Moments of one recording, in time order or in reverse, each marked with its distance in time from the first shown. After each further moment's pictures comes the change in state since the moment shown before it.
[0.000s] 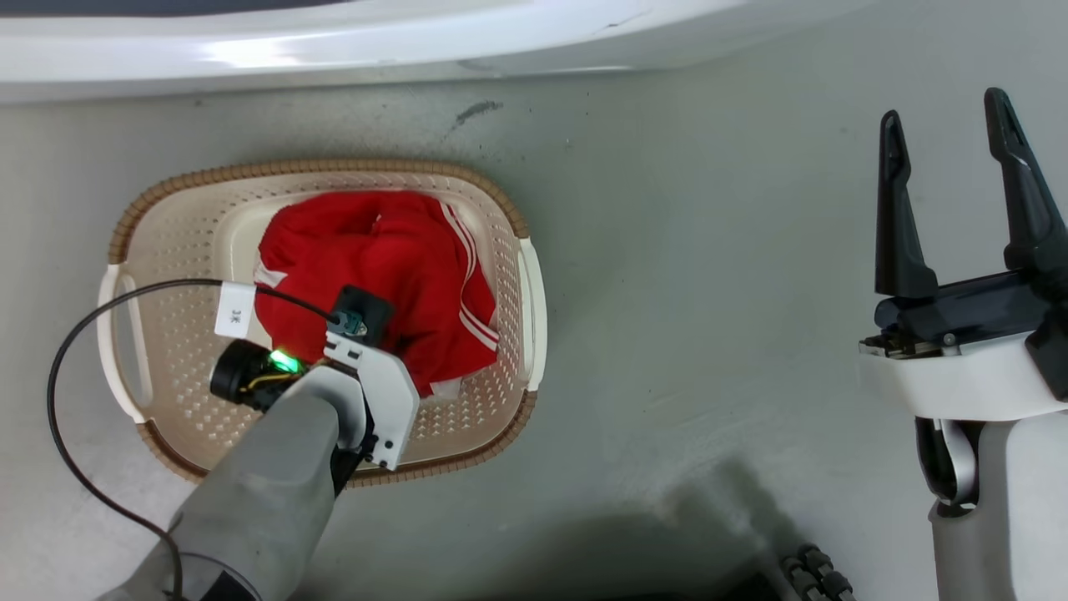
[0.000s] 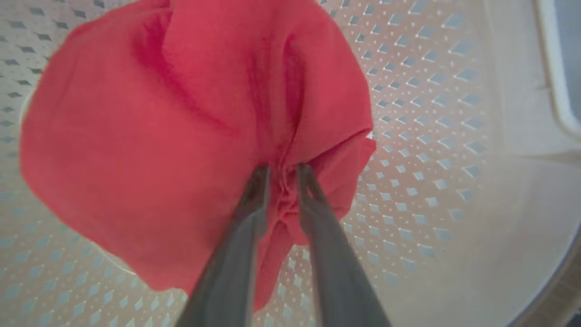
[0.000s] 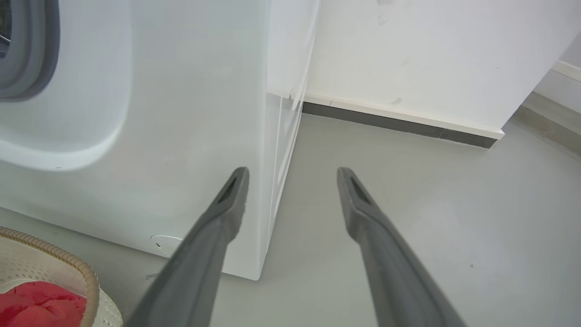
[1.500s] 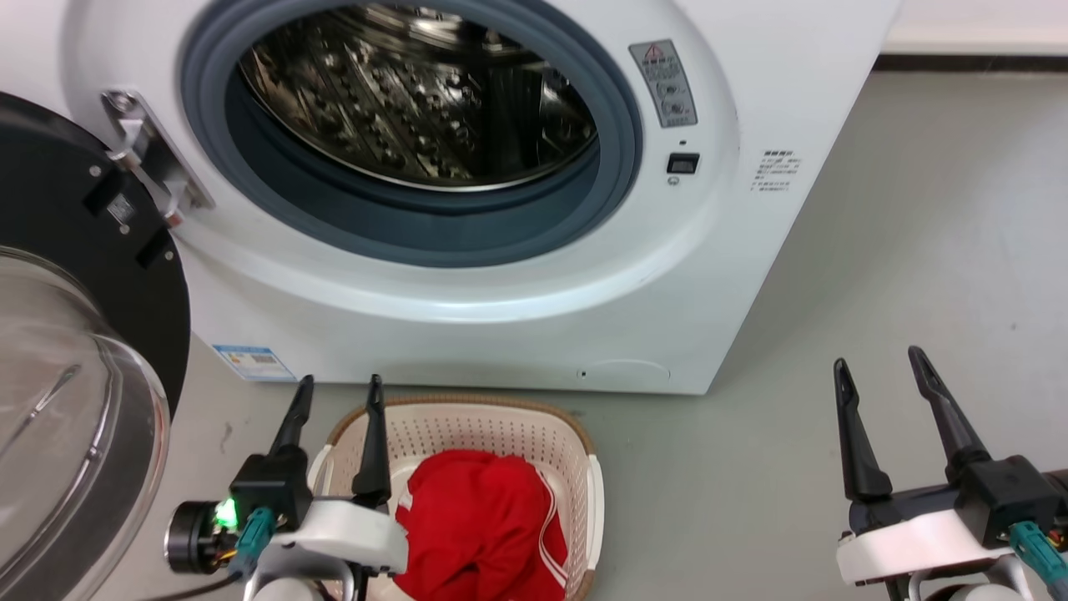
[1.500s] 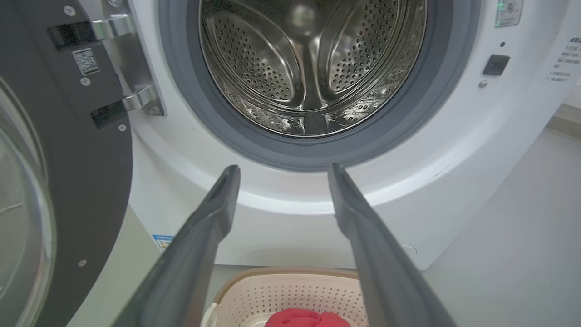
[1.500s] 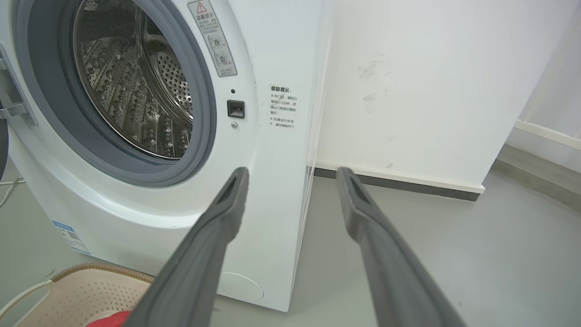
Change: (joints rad) left arm 0.777 -0.077 0.840 -1.066 0.519 0.197 -0.106; right arm 0.346 0.000 -0.020 0.125 0.023 0.000 0.000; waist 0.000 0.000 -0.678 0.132
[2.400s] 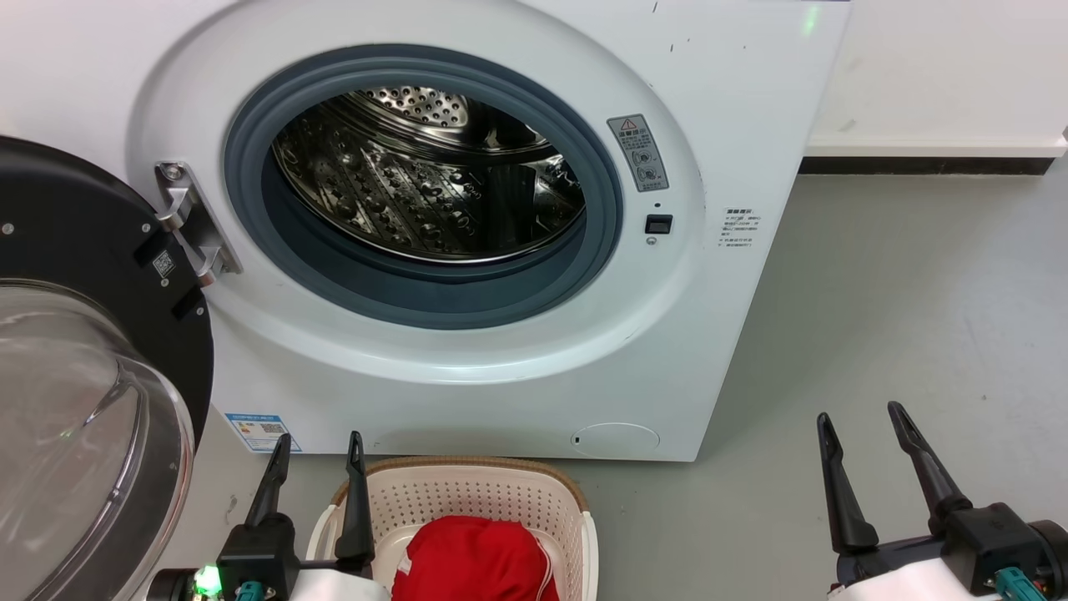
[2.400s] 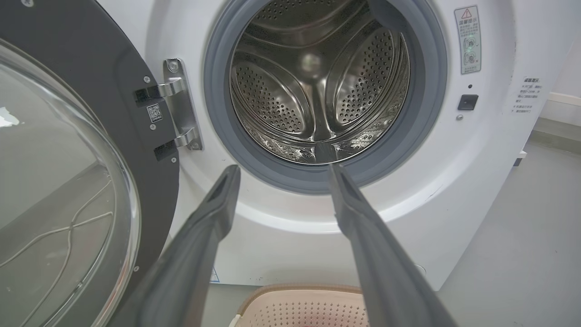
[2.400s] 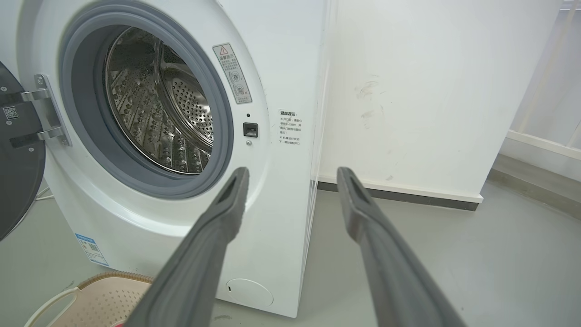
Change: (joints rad) left arm 0.179 -0.056 0.096 -0.138 0.123 -0.026 0.000; right arm 0.101 0.000 0.030 -0.008 0.036 0.000 0.000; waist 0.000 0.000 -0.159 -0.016
